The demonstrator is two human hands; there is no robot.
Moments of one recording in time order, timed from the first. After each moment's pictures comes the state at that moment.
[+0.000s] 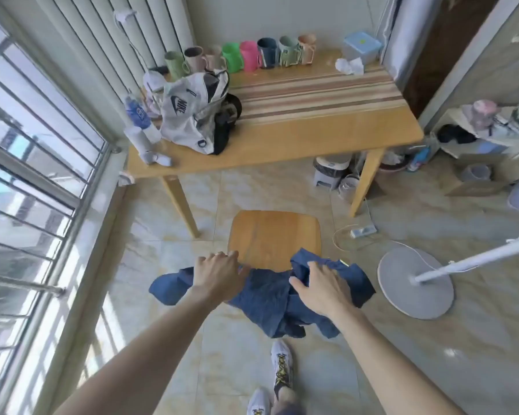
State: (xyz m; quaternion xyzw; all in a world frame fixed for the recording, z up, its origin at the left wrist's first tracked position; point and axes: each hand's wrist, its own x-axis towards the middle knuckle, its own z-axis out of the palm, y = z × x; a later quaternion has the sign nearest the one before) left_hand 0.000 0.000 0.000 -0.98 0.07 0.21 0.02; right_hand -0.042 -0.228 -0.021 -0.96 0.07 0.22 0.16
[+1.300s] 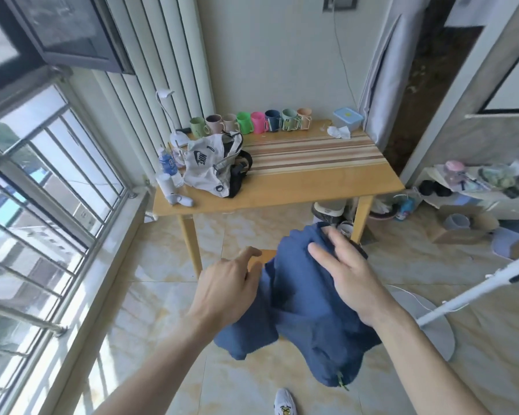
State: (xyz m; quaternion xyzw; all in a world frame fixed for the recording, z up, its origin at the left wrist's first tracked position) left_hand -0.078 0.018 0.169 -0.97 0.08 0.01 -0.23; right_hand -0.103 -0.198 0.219 -0.73 0.01 0.08 0.68
